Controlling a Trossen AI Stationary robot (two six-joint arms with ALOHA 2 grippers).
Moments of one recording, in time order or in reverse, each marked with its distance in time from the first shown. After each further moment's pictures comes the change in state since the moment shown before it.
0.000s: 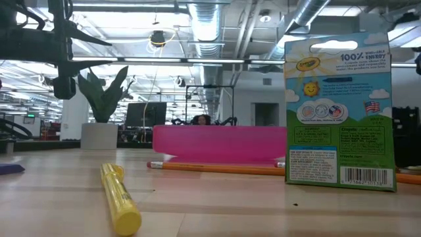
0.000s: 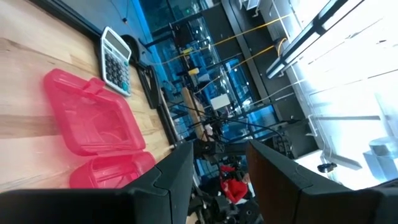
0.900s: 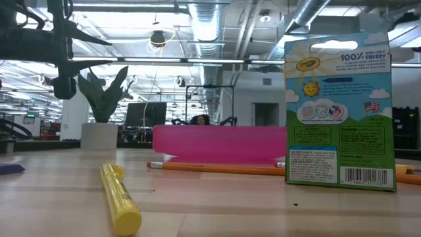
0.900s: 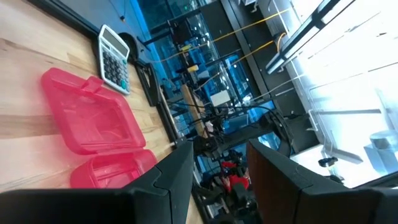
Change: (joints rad) left arm 0.000 0.000 0.000 -0.001 0.016 0.019; right arm 0.014 -0.331 0.000 -0.161 -0.193 -0.184
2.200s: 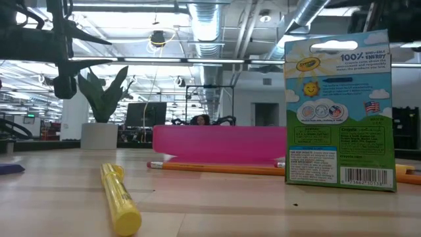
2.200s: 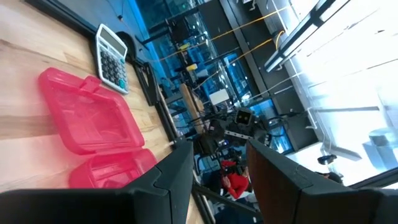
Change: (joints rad) left arm 0.000 0.000 0.000 0.004 0.010 0.006; right arm -0.890 -1.141 -0.549 0.834 -0.558 -0.819
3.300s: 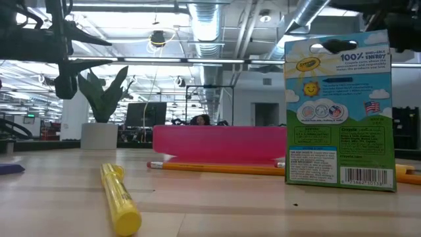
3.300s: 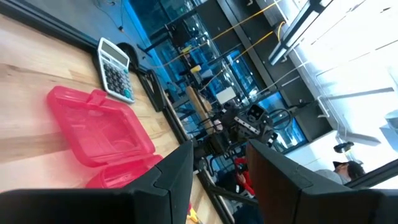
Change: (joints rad) left arm 0.000 0.000 0.000 -0.004 -0.007 0.115; right arm -0.066 -0.105 -0.179 0.359 0.057 -0.470
